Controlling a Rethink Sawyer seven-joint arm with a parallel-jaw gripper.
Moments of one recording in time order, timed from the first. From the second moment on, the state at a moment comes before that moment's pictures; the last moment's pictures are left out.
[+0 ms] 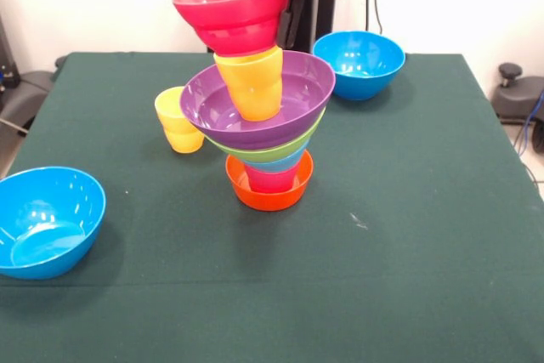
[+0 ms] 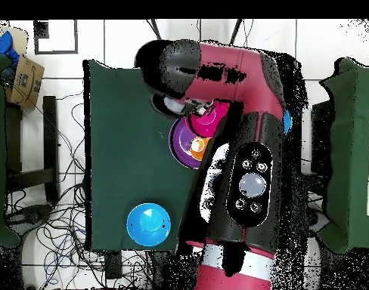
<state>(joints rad) -0.12 -0.58 -0.15 1.02 -0.03 1.23 2.16</state>
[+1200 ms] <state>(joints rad) -0.12 -0.60 -0.14 1.05 -0.05 1.23 2.16</state>
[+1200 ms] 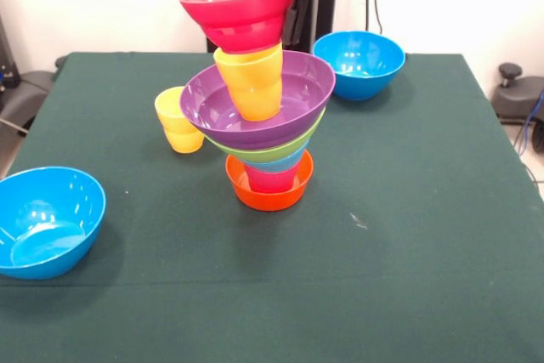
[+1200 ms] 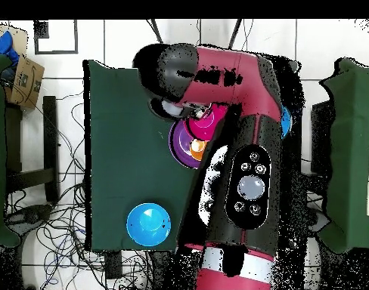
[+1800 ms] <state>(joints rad) -0.12 -0.60 -0.13 1.05 -0.08 1.23 2.16</state>
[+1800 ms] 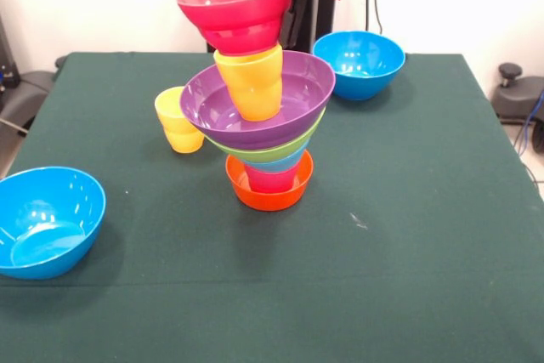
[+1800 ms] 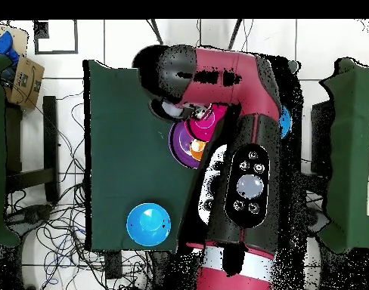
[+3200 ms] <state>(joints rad) -0.16 -0.60 -0.09 1.11 -0.12 1.23 2.16</state>
